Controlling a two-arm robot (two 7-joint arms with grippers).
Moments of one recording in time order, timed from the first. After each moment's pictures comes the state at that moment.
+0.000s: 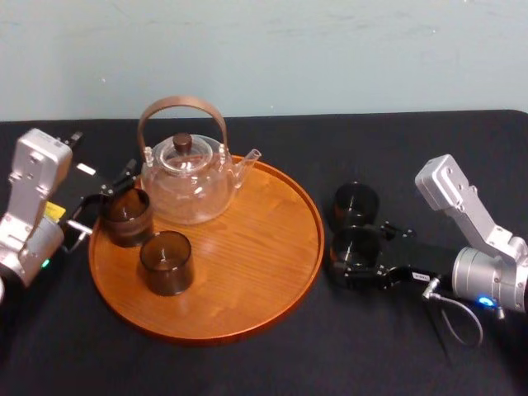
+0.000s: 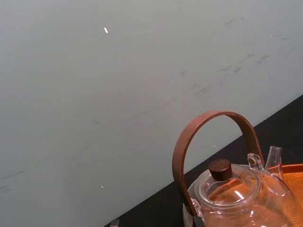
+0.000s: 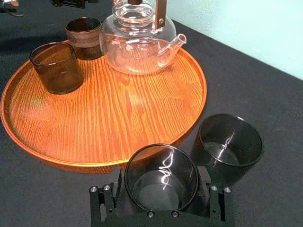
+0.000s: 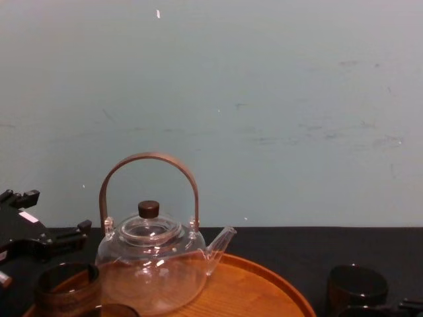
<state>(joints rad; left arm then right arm) -0.20 0.60 0.45 -1.41 -0.25 -0.12 0.03 0.16 0.65 -0.46 -1.57 0.40 0.27 0.52</state>
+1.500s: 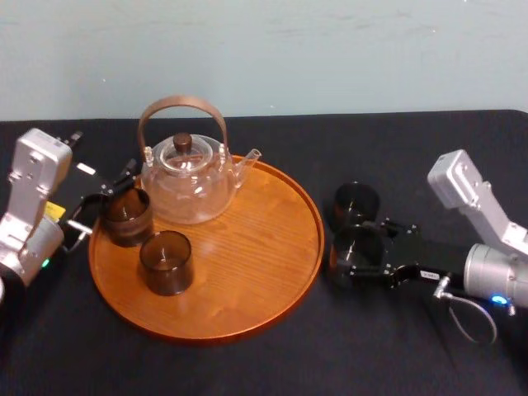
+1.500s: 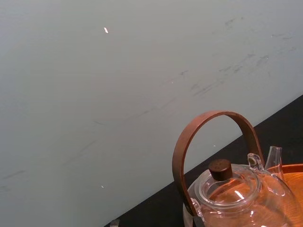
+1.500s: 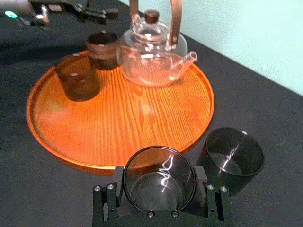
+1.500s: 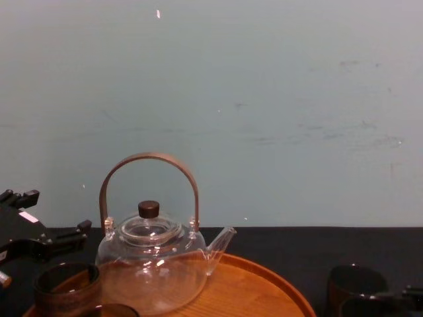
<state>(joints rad) -0.20 0.60 0.45 -1.41 -0.25 -0.12 0.03 0.14 0.70 -0.44 -1.62 0.42 0.24 0.57</state>
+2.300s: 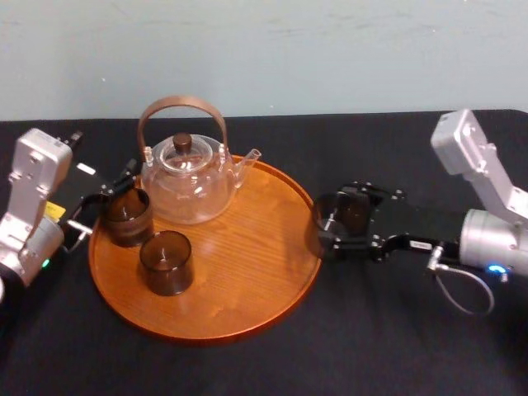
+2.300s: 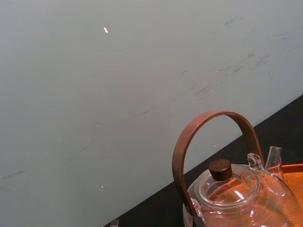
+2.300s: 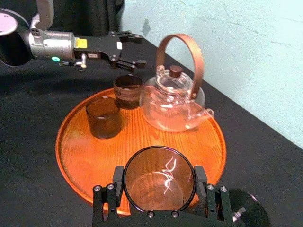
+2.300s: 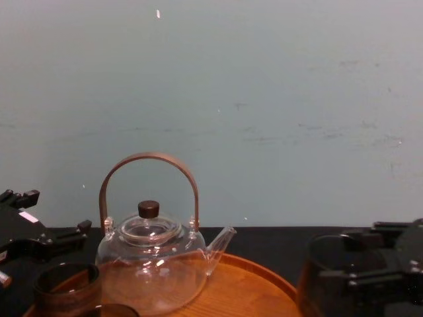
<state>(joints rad) -0.20 0.60 0.45 -1.41 -0.25 -0.12 0.03 0.22 0.73 -0.47 -1.70 0.48 0.22 0.62</state>
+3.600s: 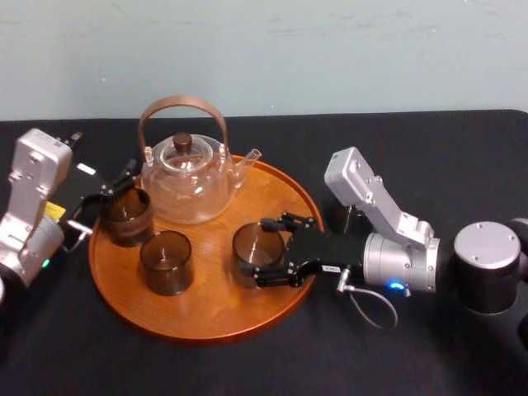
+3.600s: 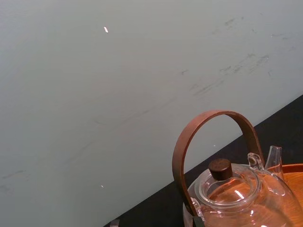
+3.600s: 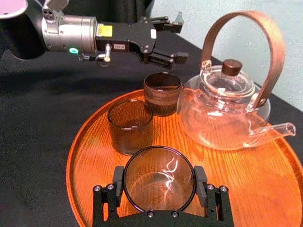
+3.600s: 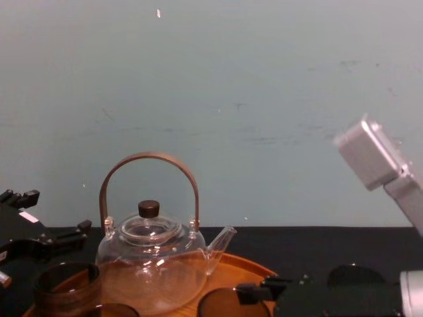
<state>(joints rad) -0.20 0.60 0.45 -1.41 -0.25 -0.12 0.03 0.37 0.50 -0.67 -1.43 0.38 0.13 0.65</state>
